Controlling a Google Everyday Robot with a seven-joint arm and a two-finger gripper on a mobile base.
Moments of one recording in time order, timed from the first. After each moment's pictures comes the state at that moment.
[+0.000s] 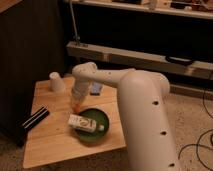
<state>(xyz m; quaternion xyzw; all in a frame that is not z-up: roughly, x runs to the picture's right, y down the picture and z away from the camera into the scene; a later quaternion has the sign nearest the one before) -0.194 0.089 0.867 -0.41 0.04 0.47 0.78</state>
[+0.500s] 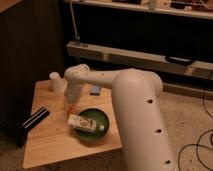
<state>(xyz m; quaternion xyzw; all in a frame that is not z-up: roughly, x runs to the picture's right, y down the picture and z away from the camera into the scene) -0.230 0.105 0.856 -0.42 0.02 0.44 0.79</state>
